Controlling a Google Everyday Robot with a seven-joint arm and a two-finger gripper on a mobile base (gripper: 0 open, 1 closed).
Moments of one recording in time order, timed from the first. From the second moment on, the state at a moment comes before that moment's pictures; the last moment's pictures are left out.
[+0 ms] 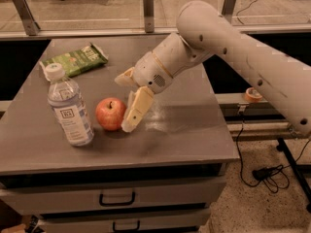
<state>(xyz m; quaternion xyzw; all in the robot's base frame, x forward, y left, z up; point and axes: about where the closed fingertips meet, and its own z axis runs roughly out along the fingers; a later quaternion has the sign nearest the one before) 0.523 0.084 0.868 -0.69 0.58 0.36 0.25</state>
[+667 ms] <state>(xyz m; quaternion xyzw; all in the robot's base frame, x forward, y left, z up) 0.492 -0.021 1.003 -0.66 0.61 0.18 0.40</state>
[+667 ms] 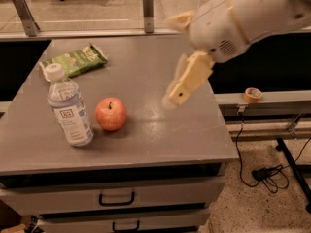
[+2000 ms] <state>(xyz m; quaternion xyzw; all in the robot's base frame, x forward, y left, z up) 0.545 -0.123 1.059 -0.65 0.62 0.07 0.44</state>
